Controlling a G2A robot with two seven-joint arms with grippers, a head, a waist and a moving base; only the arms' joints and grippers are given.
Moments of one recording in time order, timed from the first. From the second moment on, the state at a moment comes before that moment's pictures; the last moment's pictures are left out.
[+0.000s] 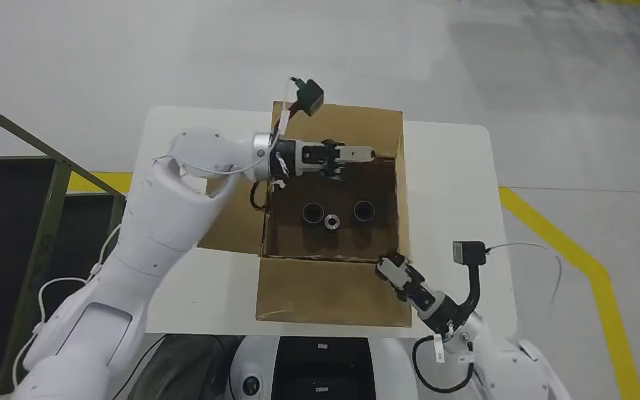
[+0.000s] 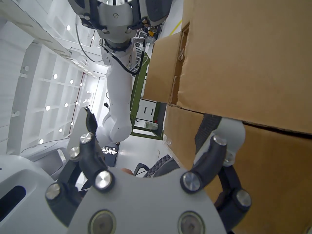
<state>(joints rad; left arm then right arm) 0.78 -1.09 -1.04 -1.56 -0.44 -0.11 -1.05 -1.95 -1.09 1.34 -2.23 -0.07 -0.26 0.33</state>
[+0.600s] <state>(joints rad) 1.00 -1.02 -1.40 -1.59 -0.48 -0.13 -1.08 -2.06 -1.09 1.51 -2.26 -0.10 -0.24 0.15</state>
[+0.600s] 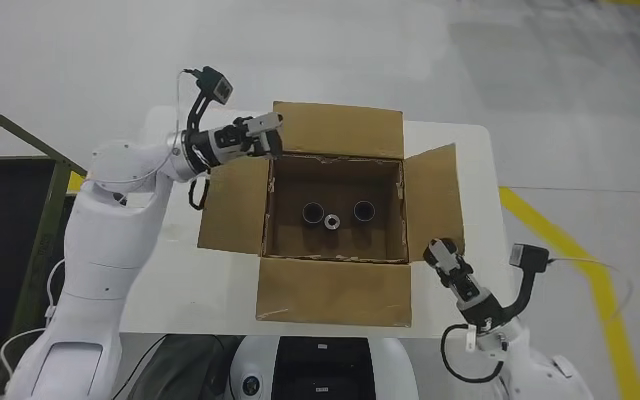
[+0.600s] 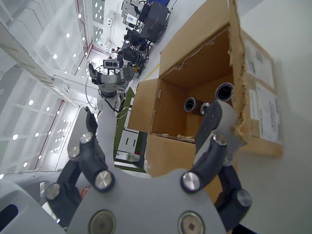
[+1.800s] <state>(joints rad) 1.06 -0.94 -1.75 -1.36 -0.44 -0.15 -1.18 -1.83 -1.11 1.45 -2.08 -0.07 -0.01 0.19</state>
